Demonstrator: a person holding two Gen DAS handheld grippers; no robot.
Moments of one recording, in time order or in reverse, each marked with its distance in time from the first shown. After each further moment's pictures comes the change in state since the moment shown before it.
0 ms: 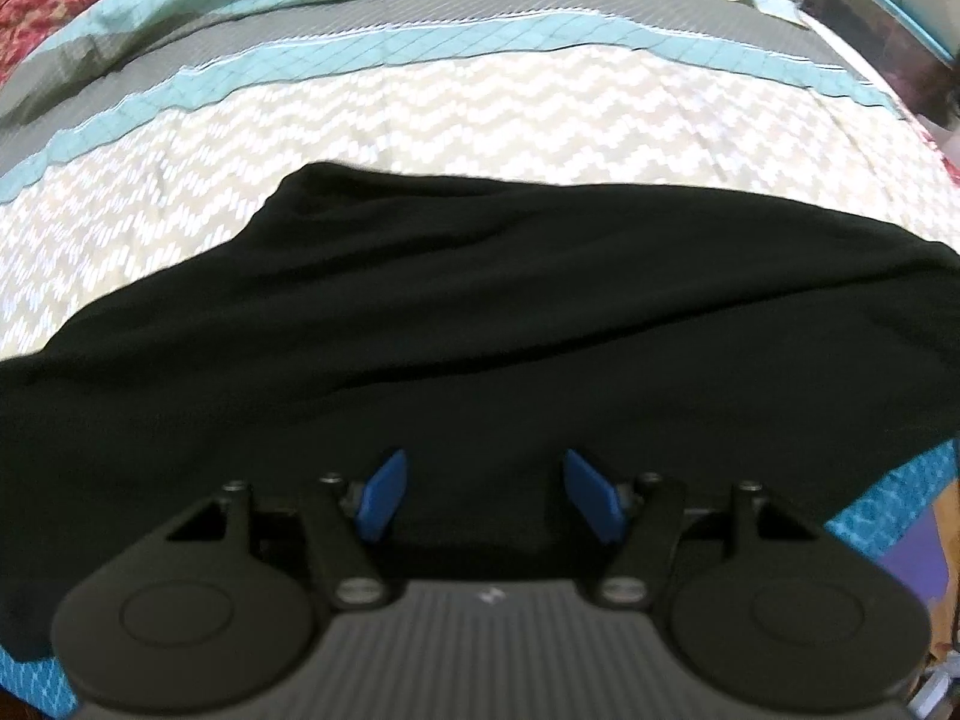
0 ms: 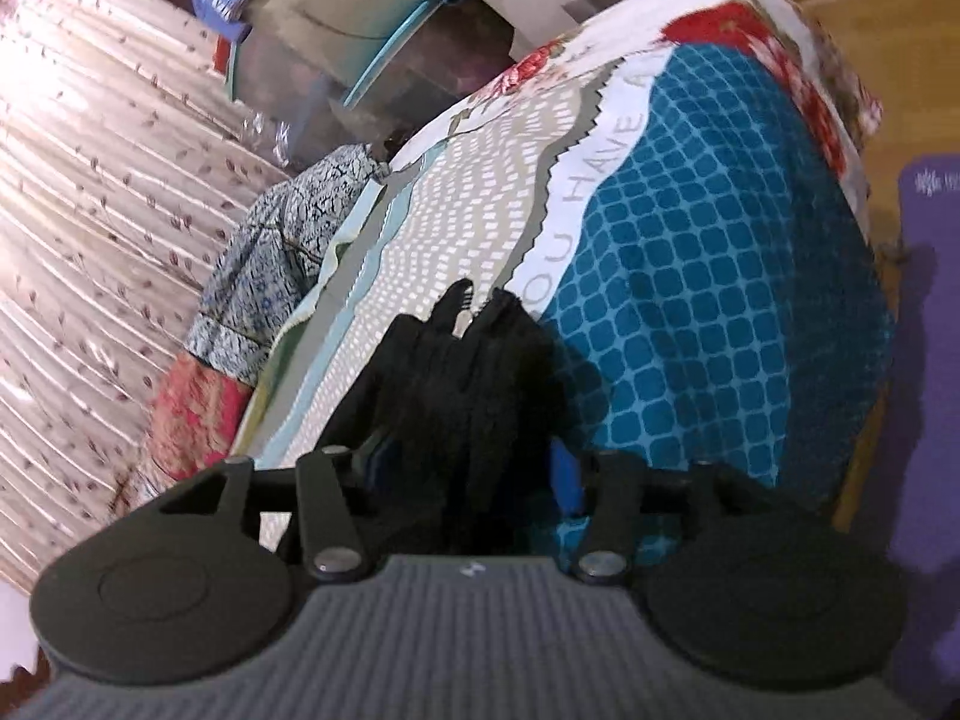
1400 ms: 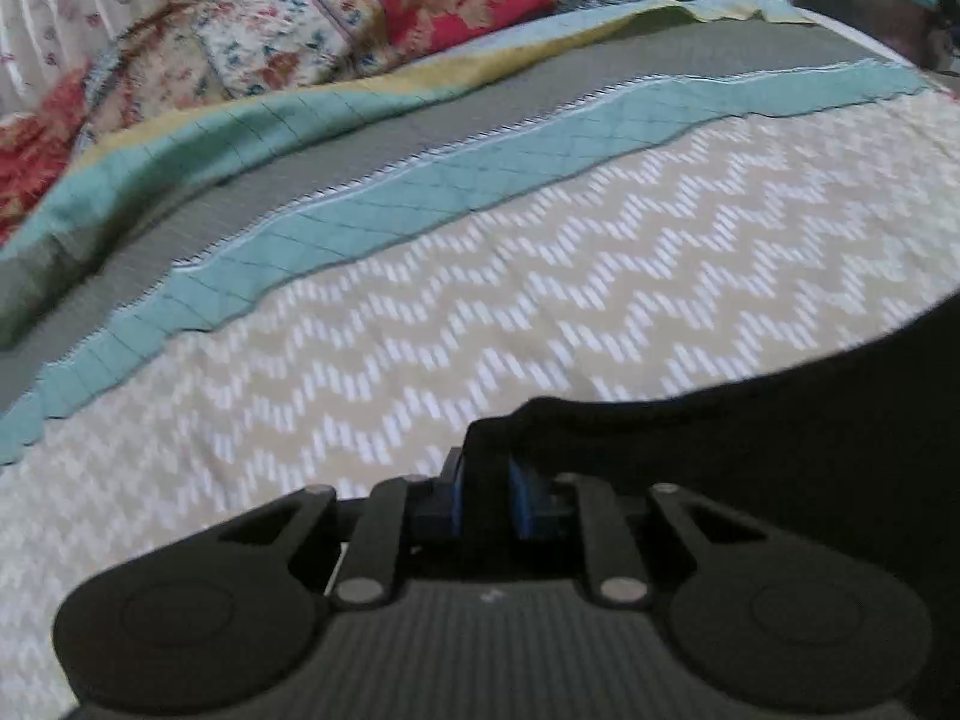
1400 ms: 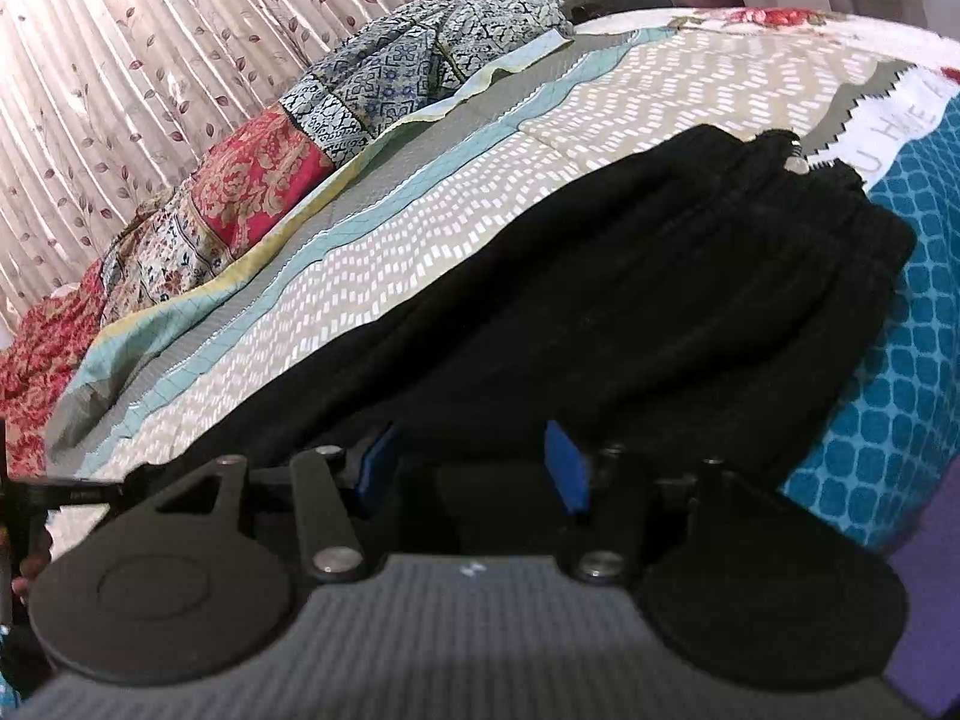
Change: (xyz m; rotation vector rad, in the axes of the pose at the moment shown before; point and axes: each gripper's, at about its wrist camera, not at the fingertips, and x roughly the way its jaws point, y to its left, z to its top) left arm 0.078 0.085 0.098 0.264 -0.193 0.140; right arm 0.015 0.104 -0.095 -0.506 0.231 0.013
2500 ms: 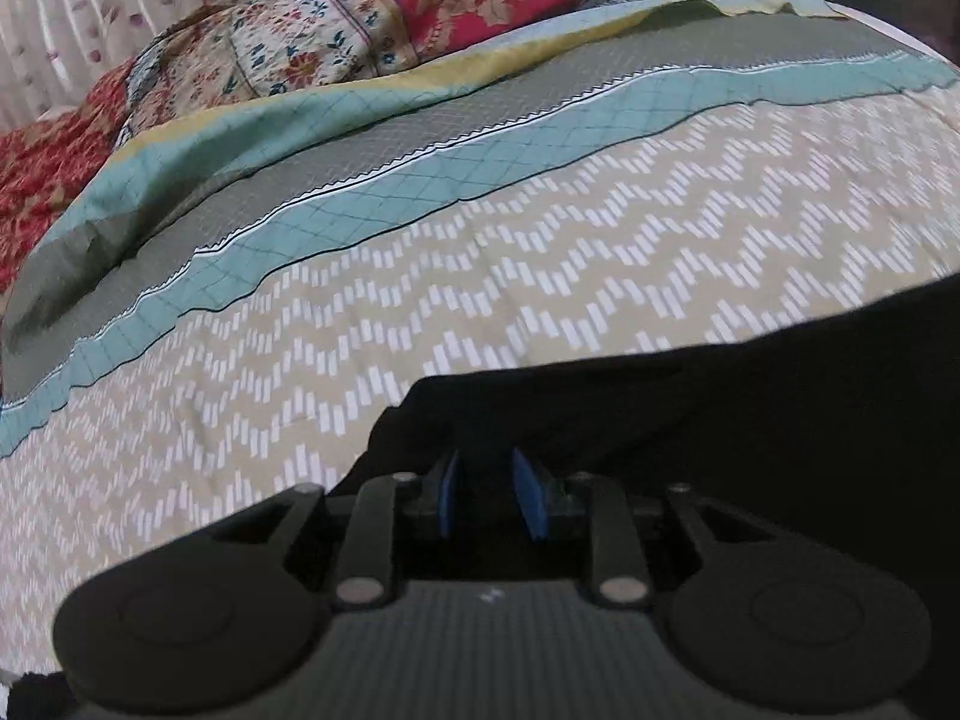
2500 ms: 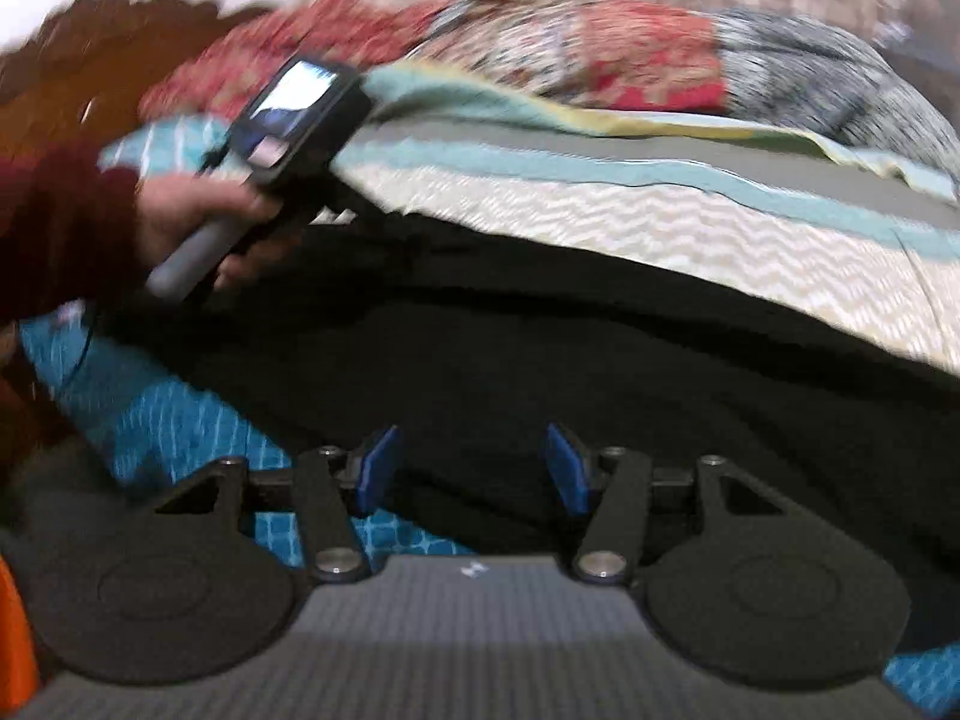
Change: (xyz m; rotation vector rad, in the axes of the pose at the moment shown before) left arm -0.002 -0.050 -0.009 -0.054 0.014 0.092; right arm -0.001 0.118 -0.036 -0.827 0.251 0.357
